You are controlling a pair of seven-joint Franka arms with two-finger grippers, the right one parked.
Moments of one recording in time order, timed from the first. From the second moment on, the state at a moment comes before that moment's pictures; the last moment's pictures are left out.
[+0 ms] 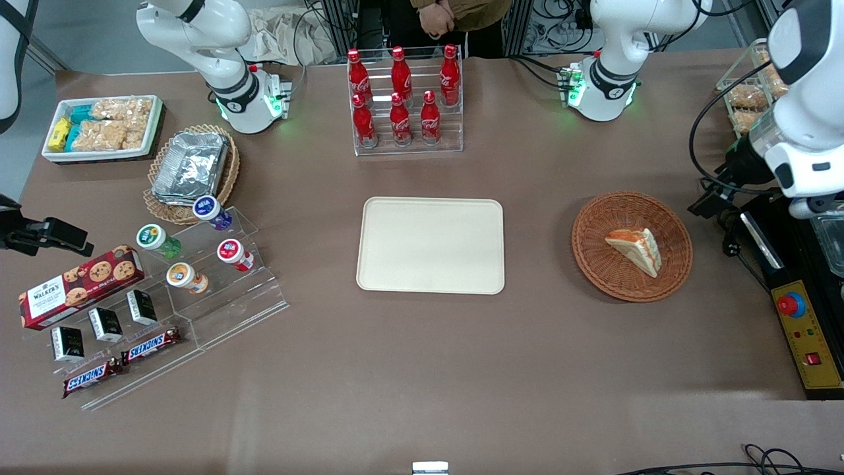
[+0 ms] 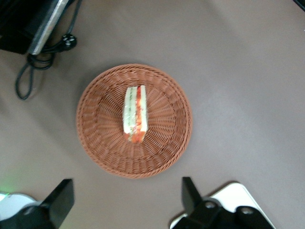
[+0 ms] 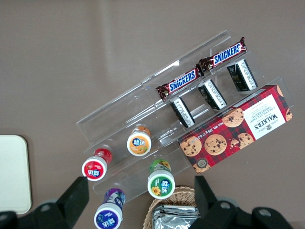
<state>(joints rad) -0.19 -0.11 0.12 -1.97 0.03 1.85 -0.94</state>
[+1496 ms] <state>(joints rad) -0.18 0.13 0.12 -2.42 0.00 2.61 -1.00</state>
